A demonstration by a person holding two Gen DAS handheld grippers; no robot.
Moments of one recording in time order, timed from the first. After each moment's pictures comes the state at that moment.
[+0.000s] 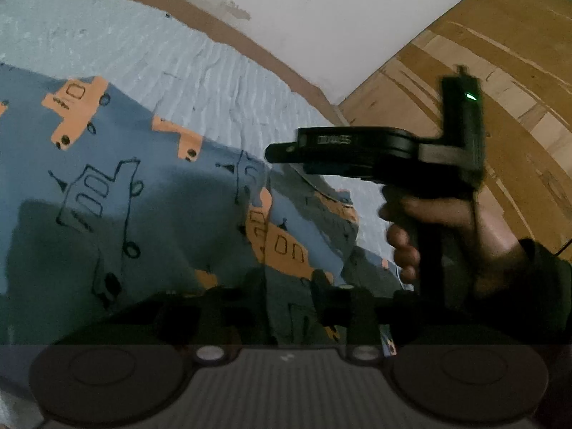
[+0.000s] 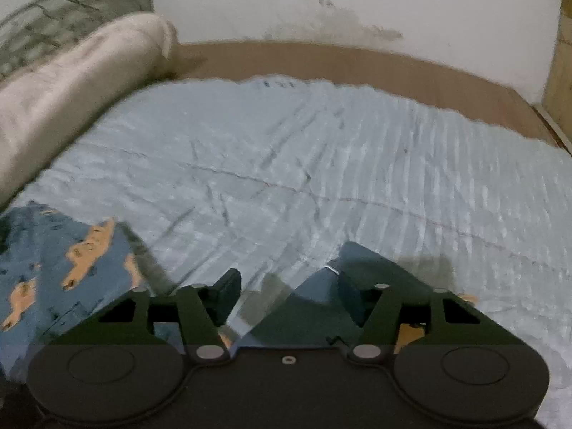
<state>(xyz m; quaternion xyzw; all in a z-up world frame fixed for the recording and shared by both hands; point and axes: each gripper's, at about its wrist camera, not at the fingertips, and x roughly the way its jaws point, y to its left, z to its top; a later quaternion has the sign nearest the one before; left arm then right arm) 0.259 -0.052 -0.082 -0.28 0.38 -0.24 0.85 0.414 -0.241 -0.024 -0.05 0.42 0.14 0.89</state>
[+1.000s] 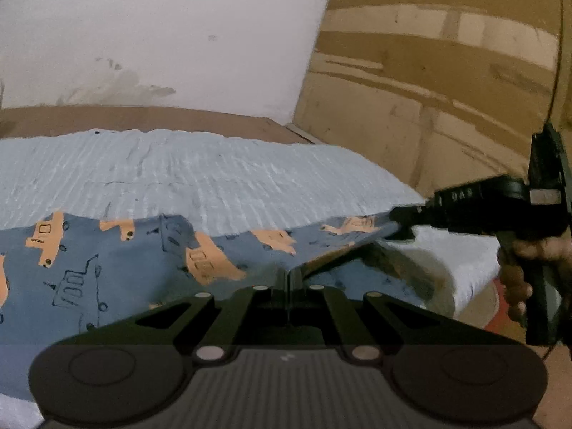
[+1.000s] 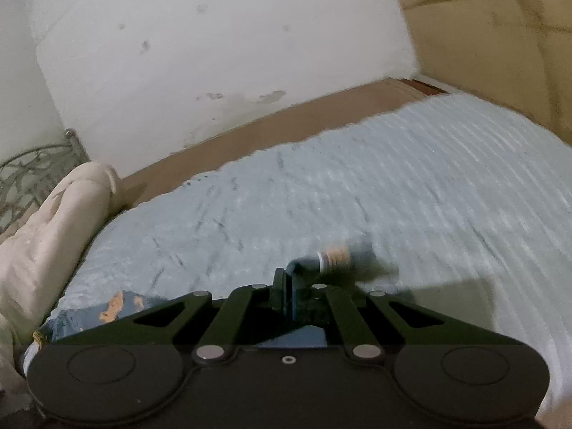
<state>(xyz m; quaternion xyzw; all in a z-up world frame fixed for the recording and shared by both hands) 0.186 -0.114 -0.030 -0.05 0.28 -0.27 0.92 0.219 -0.404 0.009 0.20 0.30 0.03 0.93</state>
